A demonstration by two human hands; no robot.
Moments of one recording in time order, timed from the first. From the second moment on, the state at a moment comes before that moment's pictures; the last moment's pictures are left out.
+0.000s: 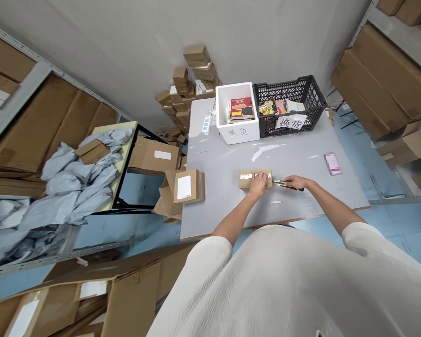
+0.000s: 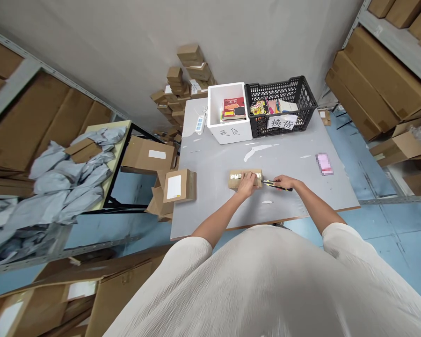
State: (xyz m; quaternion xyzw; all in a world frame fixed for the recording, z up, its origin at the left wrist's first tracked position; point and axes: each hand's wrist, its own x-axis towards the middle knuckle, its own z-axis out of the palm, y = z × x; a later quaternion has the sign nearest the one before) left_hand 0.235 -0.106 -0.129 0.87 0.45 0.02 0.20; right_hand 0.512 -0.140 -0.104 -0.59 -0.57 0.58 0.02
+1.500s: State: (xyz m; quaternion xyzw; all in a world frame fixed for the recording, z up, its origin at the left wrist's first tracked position) left_hand 0.230 -0.098 -0.136 0.83 0.52 0.07 0.18; right_hand 0.501 -0.172 -0.111 -0.66 -0.71 0.20 0.09
